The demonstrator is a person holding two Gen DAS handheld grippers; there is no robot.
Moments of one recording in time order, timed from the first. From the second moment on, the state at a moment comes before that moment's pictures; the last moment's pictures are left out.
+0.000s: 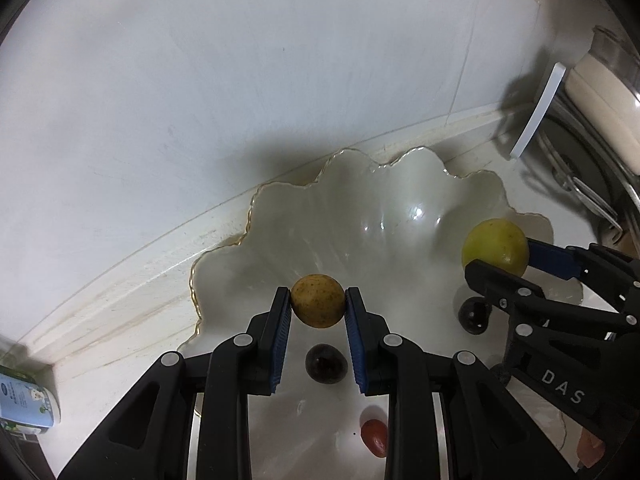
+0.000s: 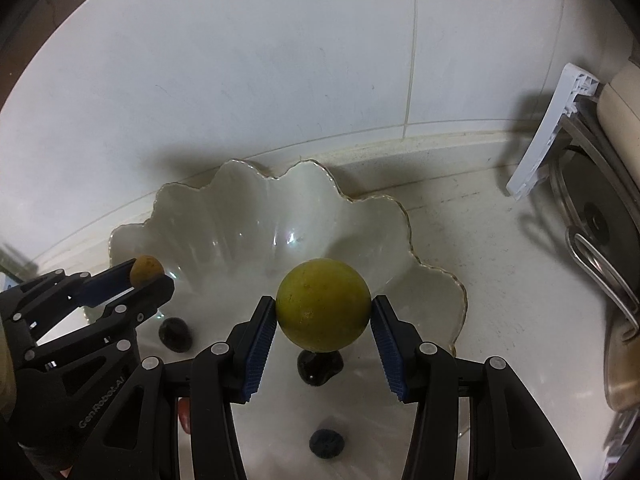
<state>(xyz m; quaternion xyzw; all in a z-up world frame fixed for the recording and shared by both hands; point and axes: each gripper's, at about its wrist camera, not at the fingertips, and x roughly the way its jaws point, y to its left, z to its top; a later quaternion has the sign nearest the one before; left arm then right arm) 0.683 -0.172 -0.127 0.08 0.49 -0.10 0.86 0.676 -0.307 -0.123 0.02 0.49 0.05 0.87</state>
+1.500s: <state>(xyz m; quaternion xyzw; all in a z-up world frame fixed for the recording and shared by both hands) 0.589 -0.140 -0.034 0.06 0.40 -0.11 0.91 0.577 -0.309 -0.035 0.00 0.39 0.03 0.92</state>
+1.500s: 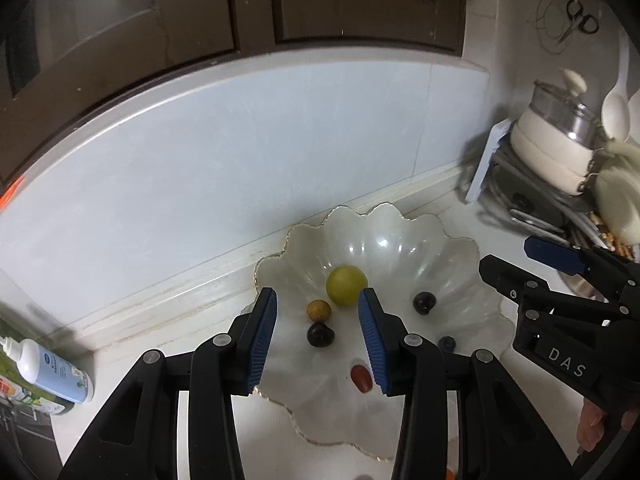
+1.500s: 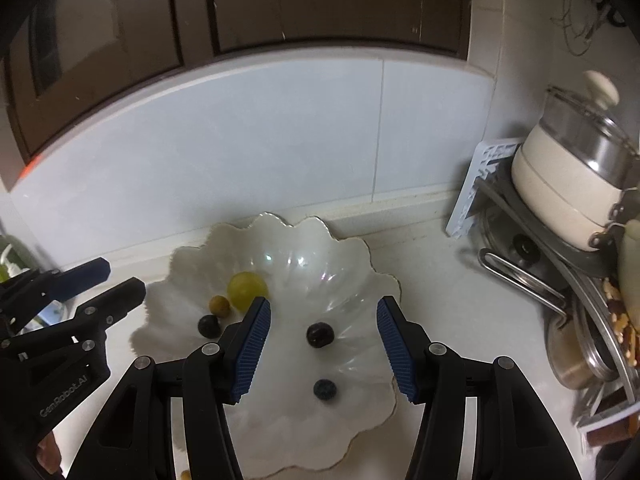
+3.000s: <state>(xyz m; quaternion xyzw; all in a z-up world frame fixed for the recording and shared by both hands) 0.419 -0.097 0.014 0.06 0.29 -0.16 0.94 0.401 -0.273 0.018 -0.01 0.27 0.00 0.96</state>
